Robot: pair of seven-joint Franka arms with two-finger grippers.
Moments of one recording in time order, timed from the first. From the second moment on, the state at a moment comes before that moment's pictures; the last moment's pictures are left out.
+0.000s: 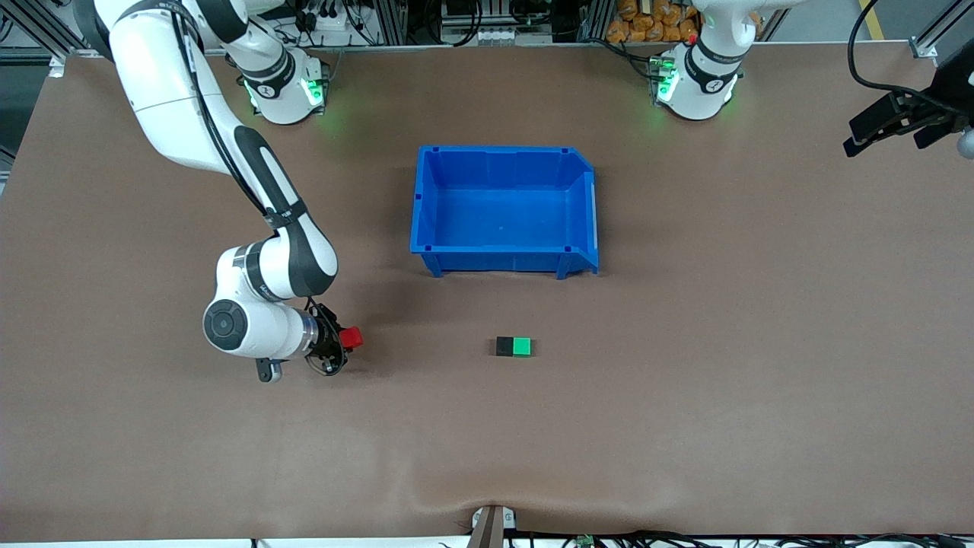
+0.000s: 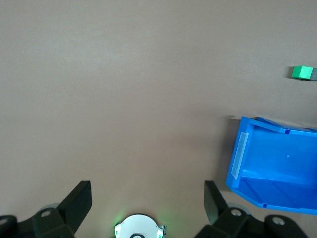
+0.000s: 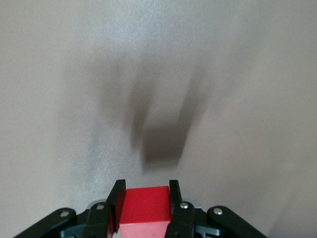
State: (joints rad) left arm 0.09 -0.11 -0.14 -1.56 0.02 1.44 -0.15; right arm 0.24 0.74 0.03 -1.52 0.22 2.17 1.42
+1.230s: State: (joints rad) left arm 0.09 -0.11 -0.13 -1.56 0.02 1.44 -0.15; right arm 0.32 0.81 0.03 -1.42 0.29 2.17 1.59
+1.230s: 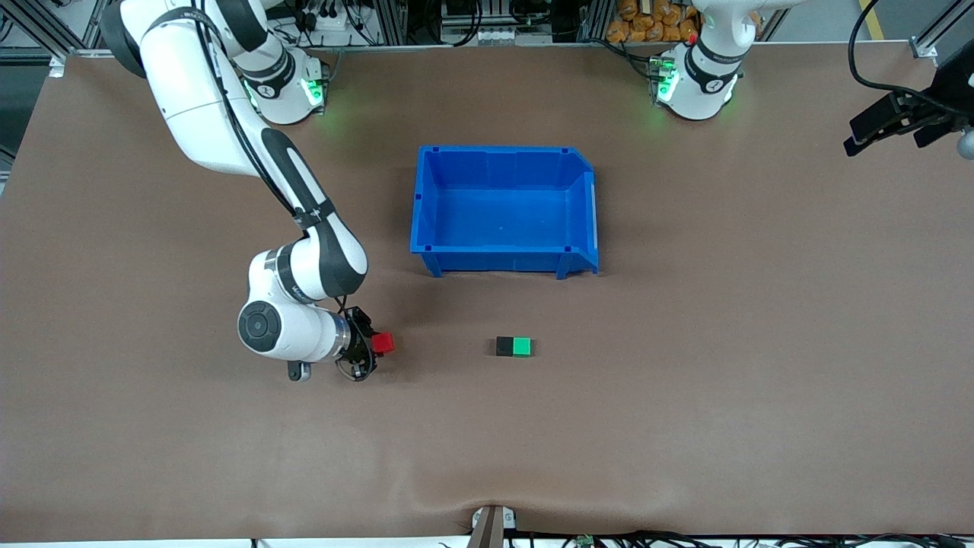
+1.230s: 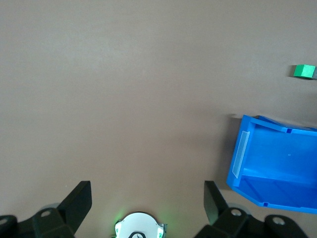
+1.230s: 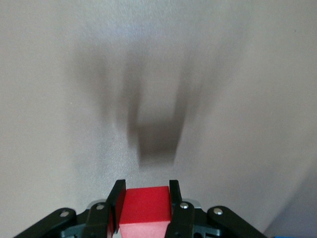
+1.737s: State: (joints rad) left arm 0.10 -0.11 -0.13 -1.56 0.02 1.44 -0.15; right arm 0.35 0.85 0.03 -1.34 0.29 2.17 1.67
